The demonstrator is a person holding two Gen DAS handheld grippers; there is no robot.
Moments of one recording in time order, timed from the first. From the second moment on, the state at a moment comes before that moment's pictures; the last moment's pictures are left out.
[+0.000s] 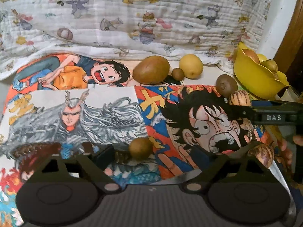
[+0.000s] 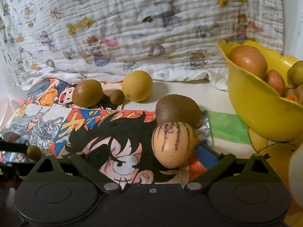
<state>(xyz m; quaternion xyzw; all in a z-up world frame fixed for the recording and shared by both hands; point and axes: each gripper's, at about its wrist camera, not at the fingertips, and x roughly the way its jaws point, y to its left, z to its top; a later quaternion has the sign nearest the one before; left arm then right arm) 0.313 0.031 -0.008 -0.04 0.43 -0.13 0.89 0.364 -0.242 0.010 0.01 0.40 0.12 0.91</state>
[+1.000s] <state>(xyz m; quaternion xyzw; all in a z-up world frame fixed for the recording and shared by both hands) 0.310 0.029 -0.016 -0.05 0.41 -0.11 0.90 0.358 -0.219 -0.004 -0.01 0.39 0.16 0.91</state>
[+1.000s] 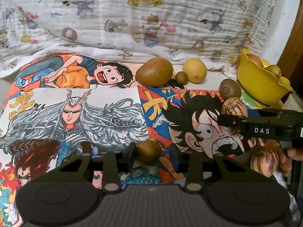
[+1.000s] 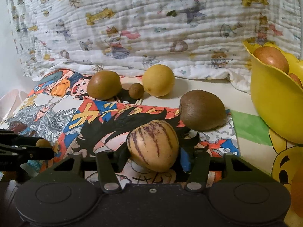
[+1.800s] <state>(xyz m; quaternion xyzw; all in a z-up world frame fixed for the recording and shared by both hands) 0.299 0.021 0.010 -0.06 0.38 -0.13 0.91 0.323 -0.206 0.025 0.00 0.34 0.24 0.91</state>
